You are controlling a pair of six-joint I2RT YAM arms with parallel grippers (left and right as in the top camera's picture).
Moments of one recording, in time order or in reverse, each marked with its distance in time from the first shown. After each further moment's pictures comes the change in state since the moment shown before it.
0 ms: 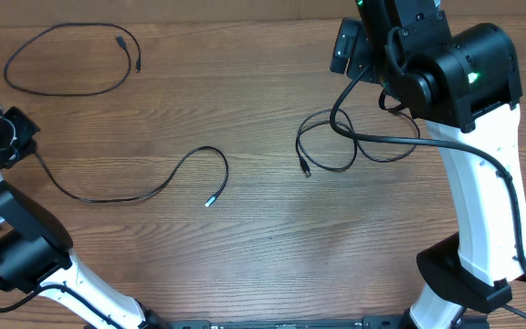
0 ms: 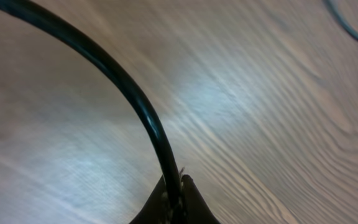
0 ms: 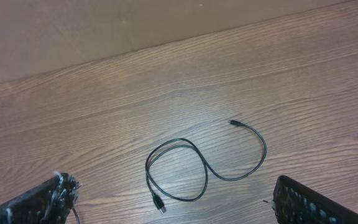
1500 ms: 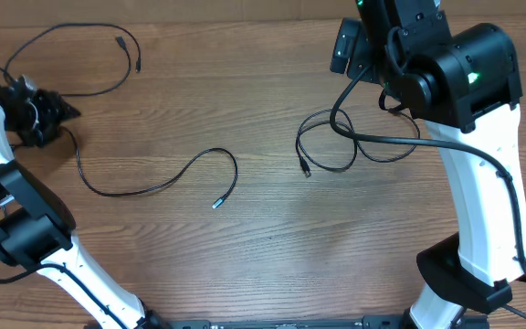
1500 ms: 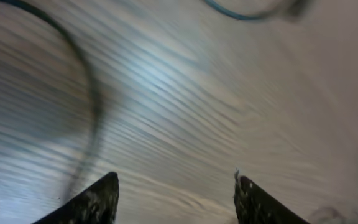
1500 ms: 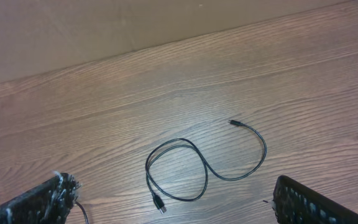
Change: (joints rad) left arm -0.067 0.150 0.113 0.011 0.360 0.069; right arm 0.000 0.000 0.000 0.000 0.000 0.000
